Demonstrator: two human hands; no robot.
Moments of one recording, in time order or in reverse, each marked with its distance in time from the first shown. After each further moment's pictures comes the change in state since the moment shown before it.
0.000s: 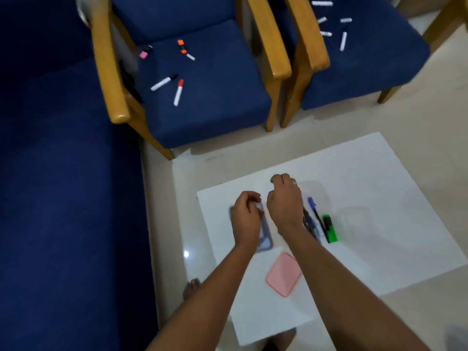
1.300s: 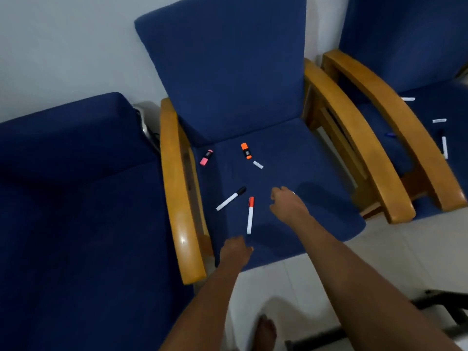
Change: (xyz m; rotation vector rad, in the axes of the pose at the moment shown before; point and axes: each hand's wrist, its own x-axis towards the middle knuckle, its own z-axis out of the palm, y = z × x) left_hand 0.504 0.114 -0.180 1.066 -0.452 -0.160; right_hand 0.469 -0.287 0.006 0.039 -0.399 -0.006
